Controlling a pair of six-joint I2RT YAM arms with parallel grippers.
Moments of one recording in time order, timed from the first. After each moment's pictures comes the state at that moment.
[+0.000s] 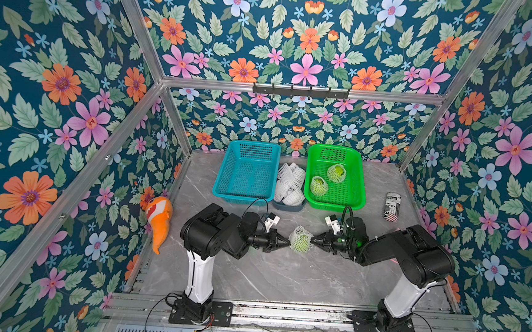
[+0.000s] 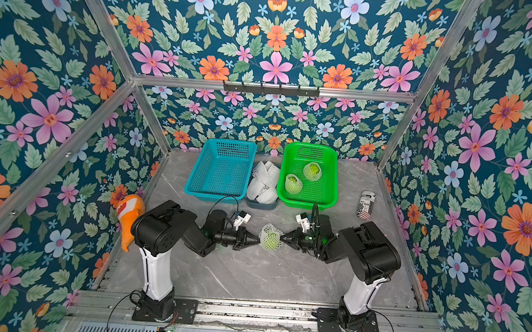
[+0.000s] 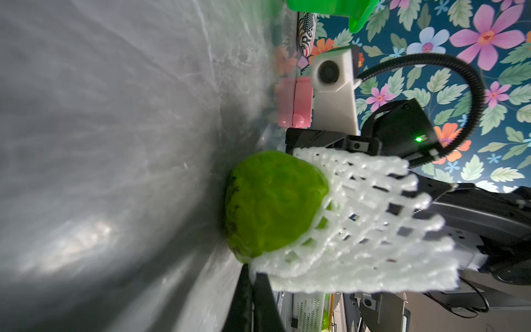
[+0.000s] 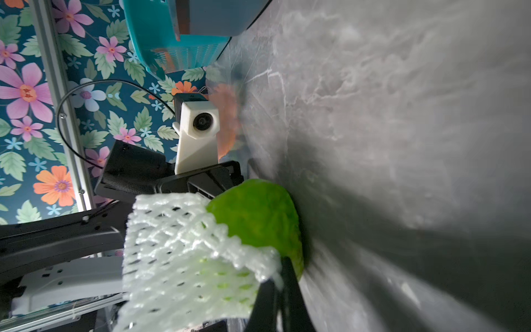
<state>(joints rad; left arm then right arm) -0.53 1.96 0.52 0.88 0.94 -0.99 0.35 1.74 0.45 0.65 -0.85 0.91</state>
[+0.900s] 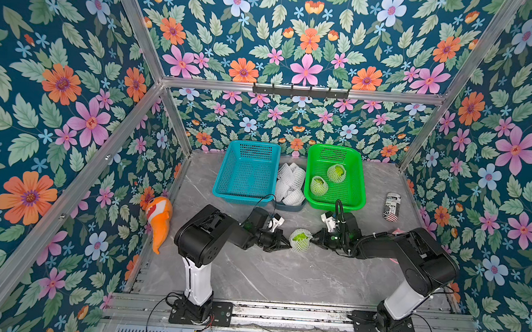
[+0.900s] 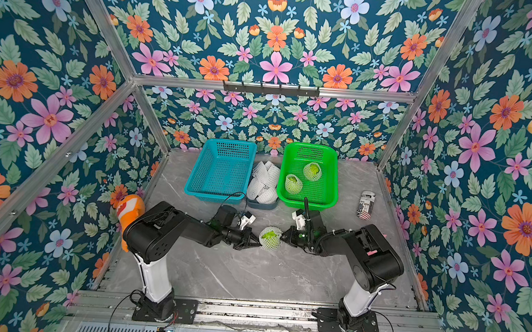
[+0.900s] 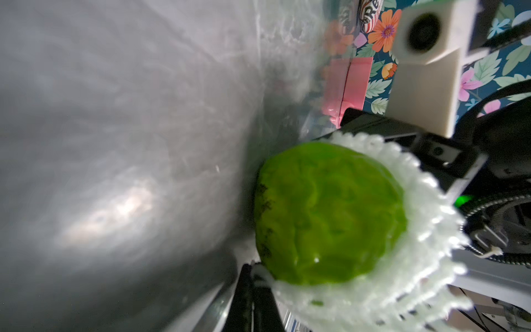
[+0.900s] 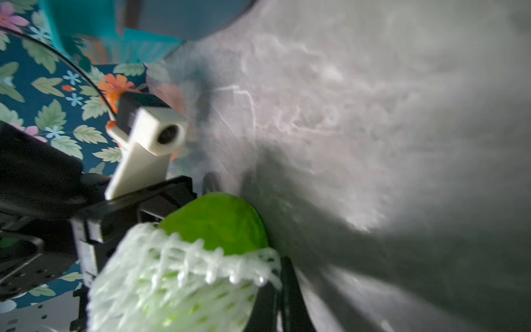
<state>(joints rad) -0.57 1.90 0.65 0.43 0.83 -0.81 0.43 1.70 0.55 0.32 -0.64 0.74</state>
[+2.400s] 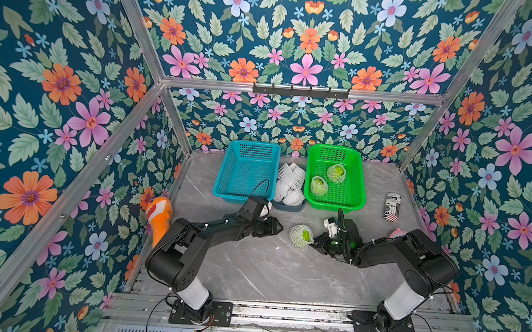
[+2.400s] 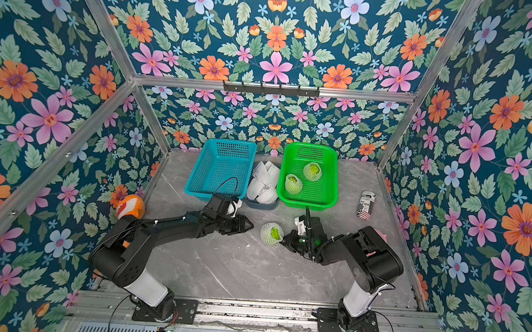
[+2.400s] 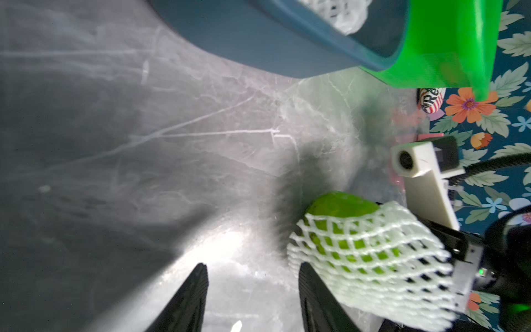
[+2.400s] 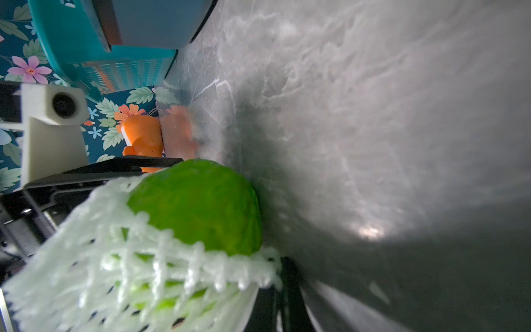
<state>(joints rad) -0.54 1.59 0.75 -0.03 0.41 -0.64 0.46 1.69 0.44 0.53 -0.58 0.95</state>
